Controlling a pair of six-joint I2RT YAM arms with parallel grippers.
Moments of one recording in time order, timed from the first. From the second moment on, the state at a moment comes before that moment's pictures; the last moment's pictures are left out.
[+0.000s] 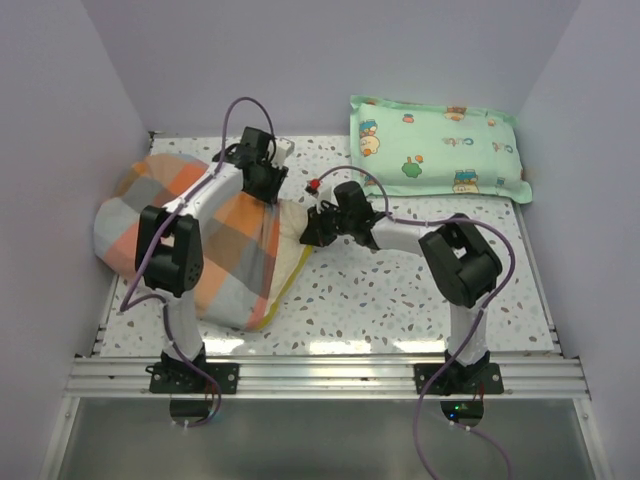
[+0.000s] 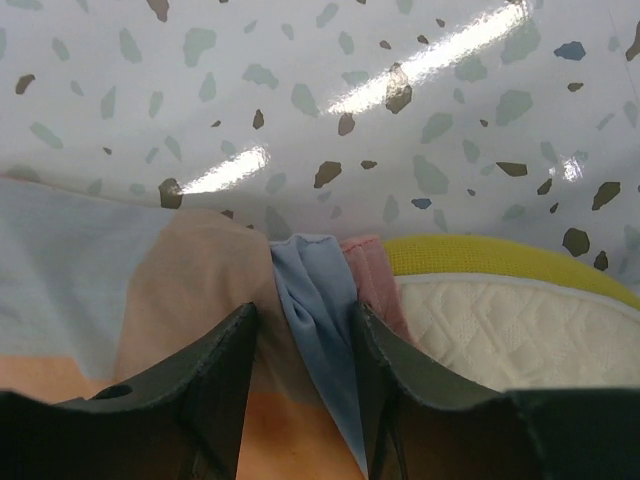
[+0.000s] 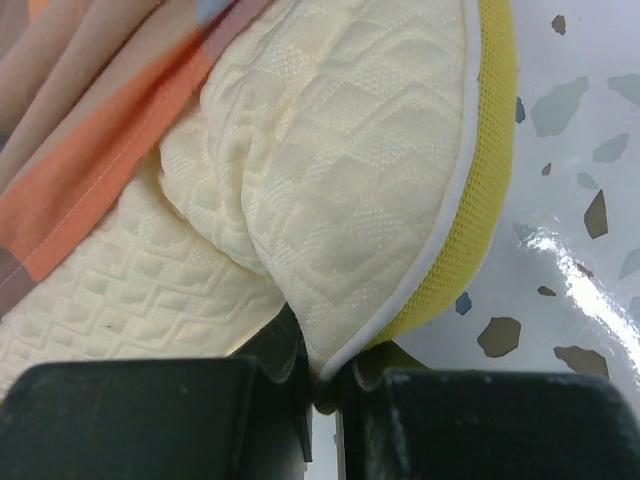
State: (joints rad) left arm -0.31 1.95 1.63 -0.65 0.06 0.14; right arm 0.62 1.97 1.18 0.17 -0.50 0.18
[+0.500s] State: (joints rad) left arm -0.29 1.99 1.65 -0.61 0.46 0.04; right arm 0.64 1.91 1.13 0.16 -0.47 0.06
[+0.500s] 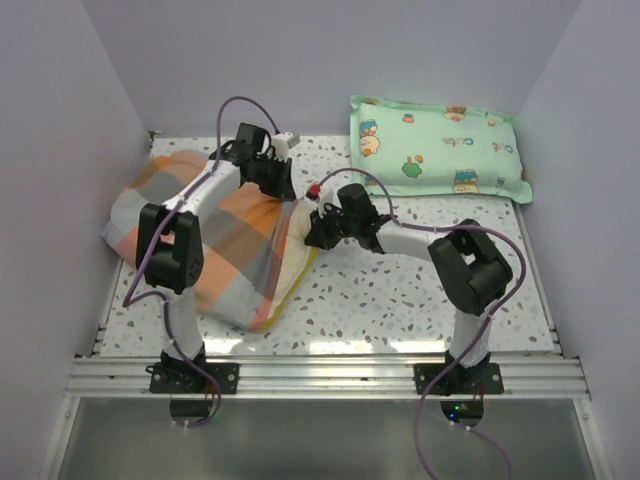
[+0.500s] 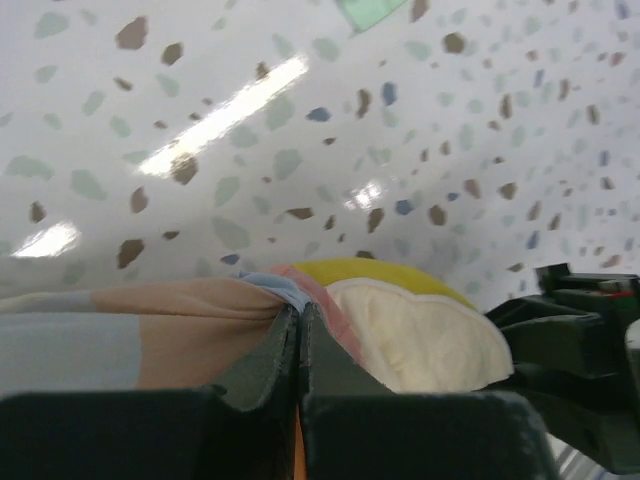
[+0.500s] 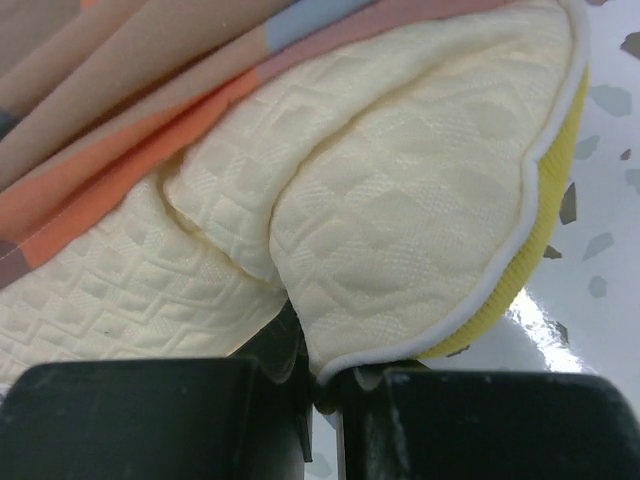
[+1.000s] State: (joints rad) left arm -0.30 1.89 1.45 -0.19 0.88 -0.38; right arm 0.64 1.83 1.16 0.10 -0.46 -0.04
